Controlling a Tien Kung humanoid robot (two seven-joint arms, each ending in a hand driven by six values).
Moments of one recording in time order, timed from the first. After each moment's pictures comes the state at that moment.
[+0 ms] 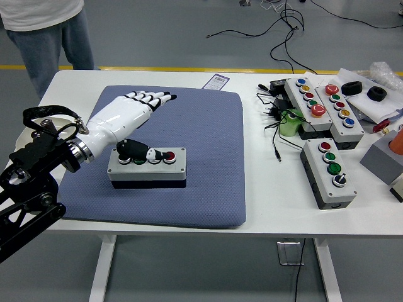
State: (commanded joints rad) left arm -0.57 0.55 -0.80 -1.58 2.02 0.18 0.14; right arm 0.00 -0.04 1.40 0.18 -1.30 -0.26 -0.20
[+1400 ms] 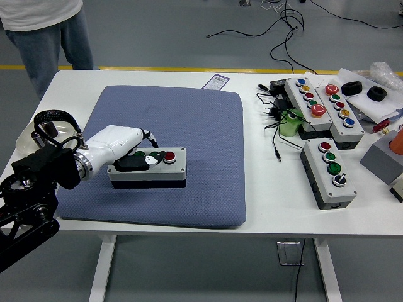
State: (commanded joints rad) left arm -0.54 0.57 -0.76 -1.68 1.87 -0.17 0.41; right arm 0.00 -0.04 1.39 0.18 -1.28 -0.26 -0.20
